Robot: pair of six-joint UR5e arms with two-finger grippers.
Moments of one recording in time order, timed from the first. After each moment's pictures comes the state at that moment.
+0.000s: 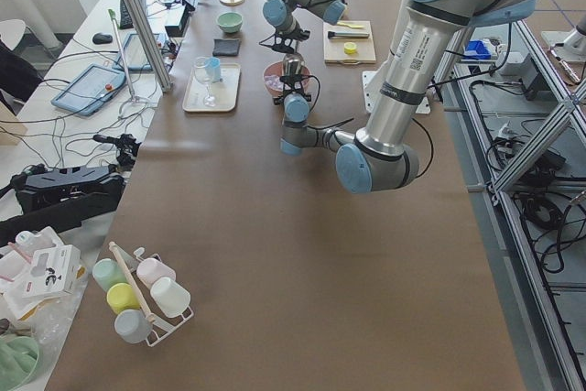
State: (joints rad) left arm -0.56 -2.06 -1.21 -3.23 -1.98 -0.20; right arm 0.53 -0.40 1.35 -2.58 1.82 -0.33
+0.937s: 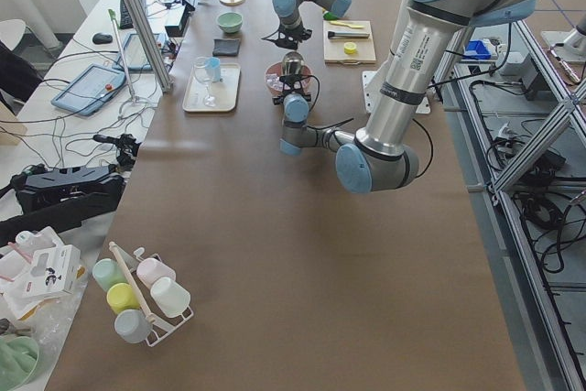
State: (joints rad) left arm -0.56 -2.06 -1.21 -3.24 -1.98 -0.20; right arm 0.52 -0.50 1.51 -2.49 1.79 -0.28
